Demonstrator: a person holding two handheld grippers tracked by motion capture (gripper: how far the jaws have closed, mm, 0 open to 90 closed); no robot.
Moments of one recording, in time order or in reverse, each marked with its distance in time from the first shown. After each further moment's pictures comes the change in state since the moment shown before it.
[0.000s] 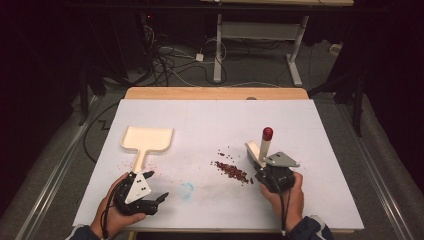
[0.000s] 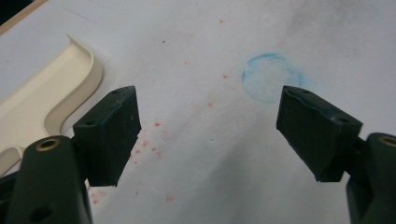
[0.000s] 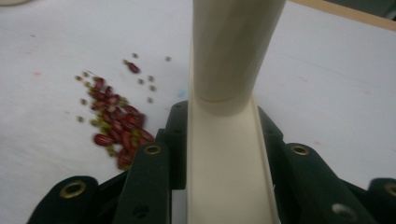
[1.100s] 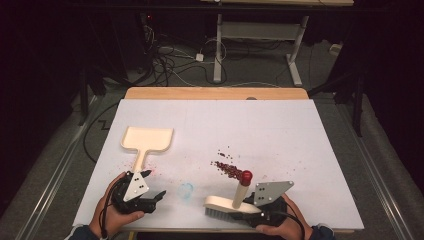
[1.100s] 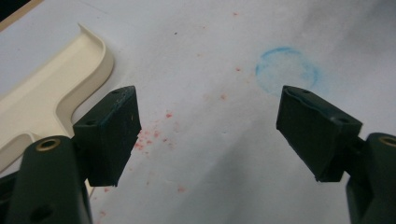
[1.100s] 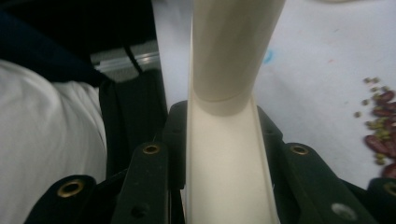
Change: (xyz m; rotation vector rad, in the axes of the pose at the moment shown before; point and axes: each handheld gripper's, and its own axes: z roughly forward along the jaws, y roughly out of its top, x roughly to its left) left arm 0.006 -0.003 0.000 0.018 0.022 -0.030; right arm 0.031 -0.025 -0.036 -0.033 0.862 -0.423
